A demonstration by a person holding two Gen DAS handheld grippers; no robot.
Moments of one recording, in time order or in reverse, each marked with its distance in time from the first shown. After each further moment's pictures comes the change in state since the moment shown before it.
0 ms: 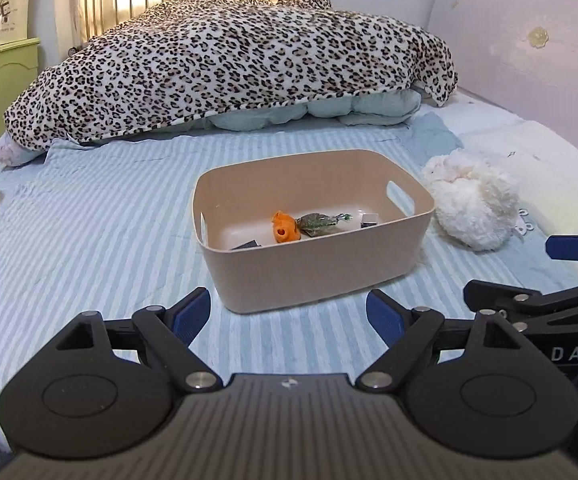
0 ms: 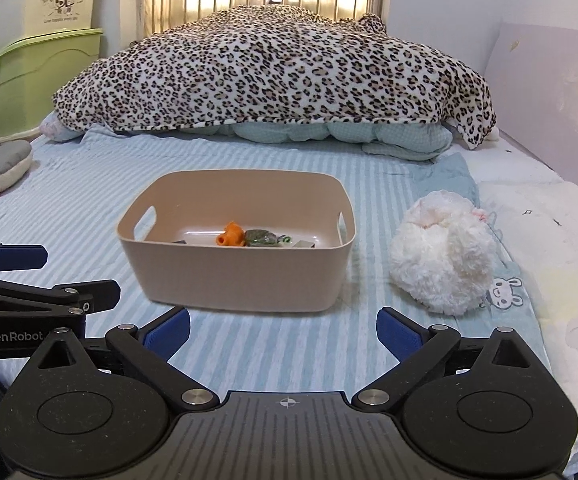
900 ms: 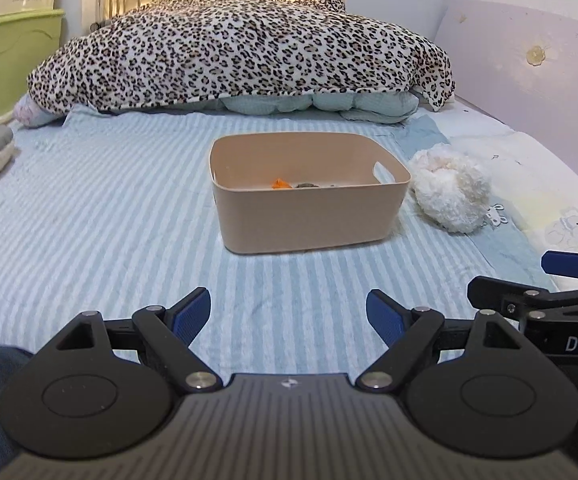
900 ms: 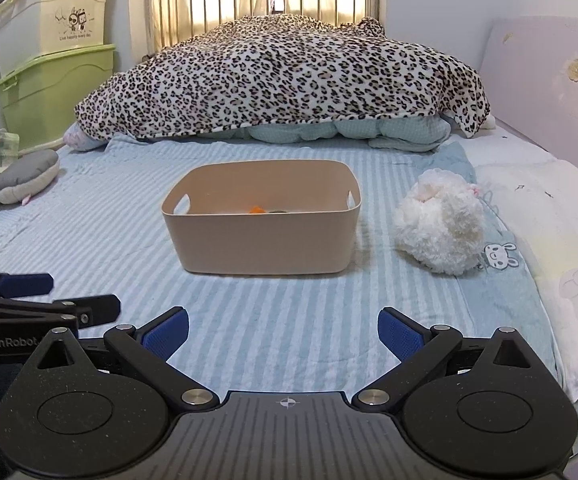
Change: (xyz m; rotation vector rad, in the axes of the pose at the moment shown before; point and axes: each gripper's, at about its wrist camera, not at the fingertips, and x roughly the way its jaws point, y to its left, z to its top) left arm -0.072 0.007 -0.056 -0.097 0.012 -0.019; right arm -0.072 0.003 -0.048 0.051 -0.025 0.053
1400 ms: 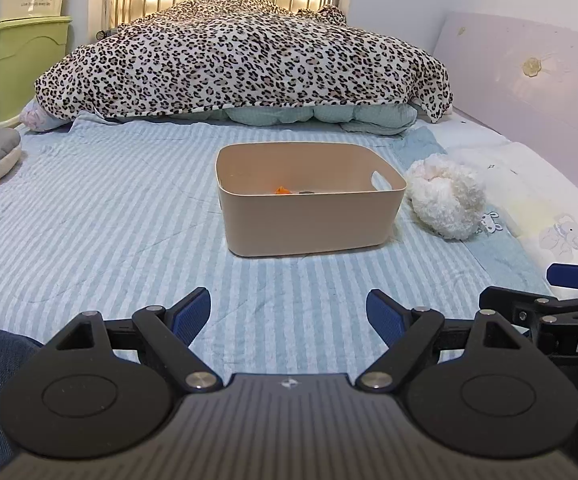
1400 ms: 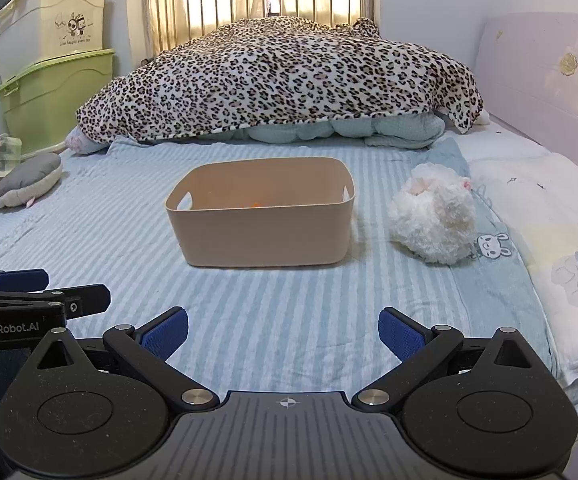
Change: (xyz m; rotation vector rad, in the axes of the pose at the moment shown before) left arm -0.022 0.002 -0.009 -0.002 -0.038 -0.002; right arm -0.021 -0.004 -0.011 0.019 -0.003 0.000
